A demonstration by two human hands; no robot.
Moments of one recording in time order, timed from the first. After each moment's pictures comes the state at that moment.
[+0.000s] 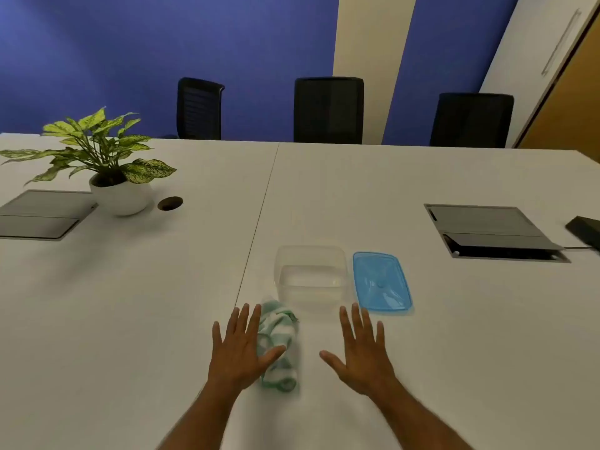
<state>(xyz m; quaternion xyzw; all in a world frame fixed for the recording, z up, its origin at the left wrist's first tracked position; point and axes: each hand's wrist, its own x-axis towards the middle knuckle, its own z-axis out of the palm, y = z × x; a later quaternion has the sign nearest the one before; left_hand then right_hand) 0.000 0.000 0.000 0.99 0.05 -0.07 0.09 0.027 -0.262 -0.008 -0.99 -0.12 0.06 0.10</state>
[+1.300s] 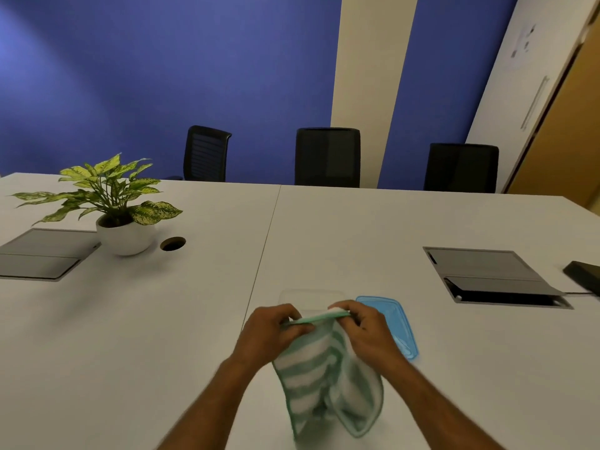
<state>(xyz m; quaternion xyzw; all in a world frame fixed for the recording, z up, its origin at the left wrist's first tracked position) 0.075 -0.022 0.120 0.92 -0.04 0.10 0.37 0.092 -0.236 0.128 -0.84 -0.10 -0.03 0.53</state>
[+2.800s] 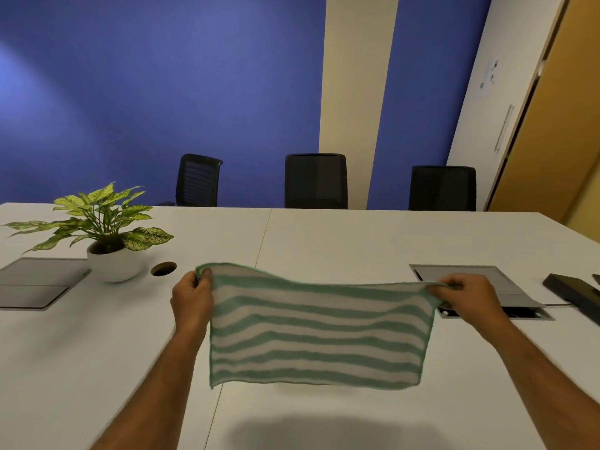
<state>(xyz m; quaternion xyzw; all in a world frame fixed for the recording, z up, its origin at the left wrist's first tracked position) 0.105 0.042 0.190 0.71 0.25 0.27 0.60 0.124 -0.414 0.219 -0.85 0.07 -0.12 0.50</state>
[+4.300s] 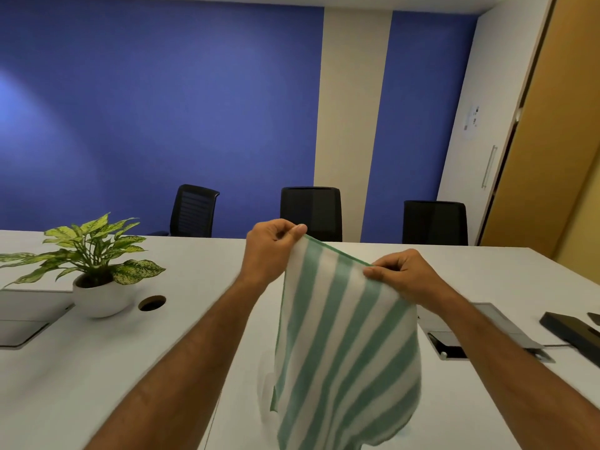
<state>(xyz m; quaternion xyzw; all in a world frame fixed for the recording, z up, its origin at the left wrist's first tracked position) 0.154 -0.063 0.341 0.78 -0.08 0.28 0.56 0.156 -0.322 0.325 -0.86 -0.16 -0.07 0.48</state>
